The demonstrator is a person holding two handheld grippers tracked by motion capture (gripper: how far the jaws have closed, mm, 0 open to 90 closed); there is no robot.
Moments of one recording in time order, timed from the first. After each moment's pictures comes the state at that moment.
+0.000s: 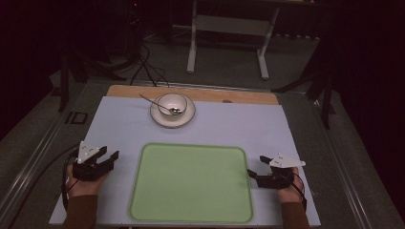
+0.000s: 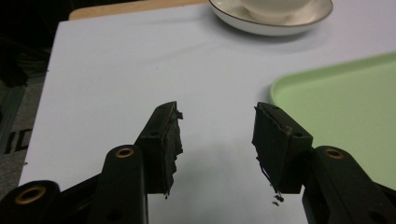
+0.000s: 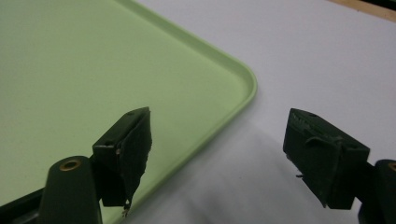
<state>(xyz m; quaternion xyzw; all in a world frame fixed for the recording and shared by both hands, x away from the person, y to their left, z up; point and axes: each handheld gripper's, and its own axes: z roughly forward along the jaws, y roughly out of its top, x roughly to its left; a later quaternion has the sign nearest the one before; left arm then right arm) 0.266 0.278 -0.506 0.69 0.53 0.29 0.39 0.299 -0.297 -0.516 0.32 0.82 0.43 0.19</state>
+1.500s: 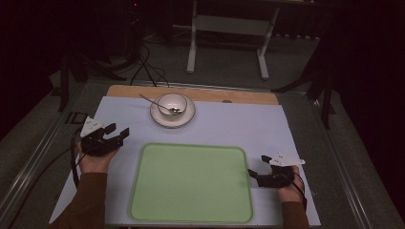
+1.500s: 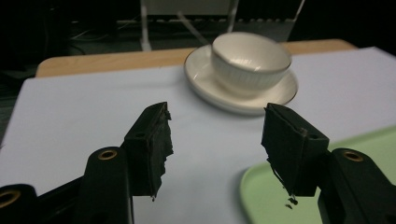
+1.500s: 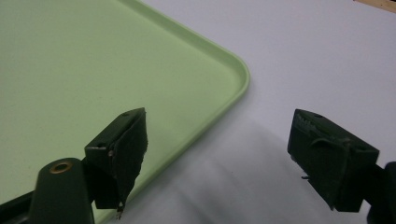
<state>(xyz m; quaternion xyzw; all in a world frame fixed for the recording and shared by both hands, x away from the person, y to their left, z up) 0.316 0.263 -0.458 0.67 0.51 0.27 0.47 0.302 -0.299 -0.518 0.34 0.82 0.42 0.19</state>
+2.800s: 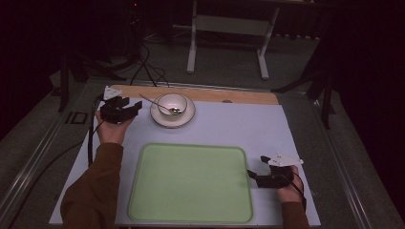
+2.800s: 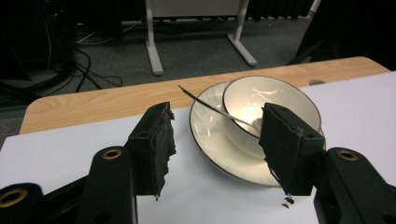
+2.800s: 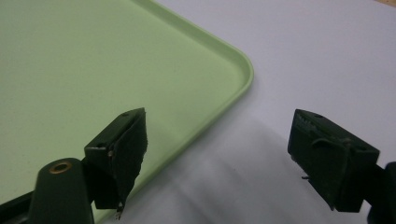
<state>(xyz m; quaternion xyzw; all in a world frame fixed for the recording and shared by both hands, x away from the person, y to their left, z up) 0.408 0.238 -0.432 0.67 0.53 0.28 0.45 0.303 -0.297 -0.519 0.33 0.83 0.41 0.19</state>
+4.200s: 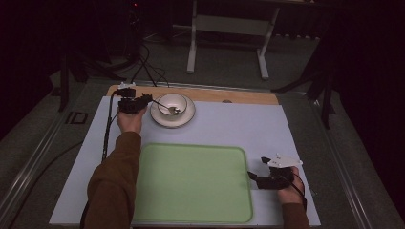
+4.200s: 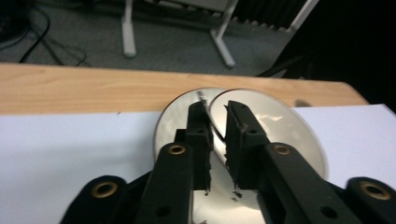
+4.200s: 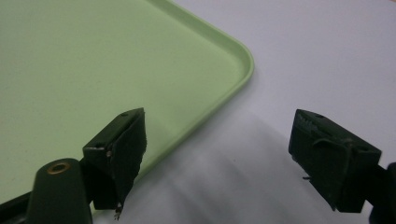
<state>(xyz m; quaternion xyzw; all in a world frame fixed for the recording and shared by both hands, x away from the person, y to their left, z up) 0.466 0.215 -0.460 0.63 0.57 0.19 0.50 0.300 -0.297 -0.520 0.33 0.83 0.40 0.19</state>
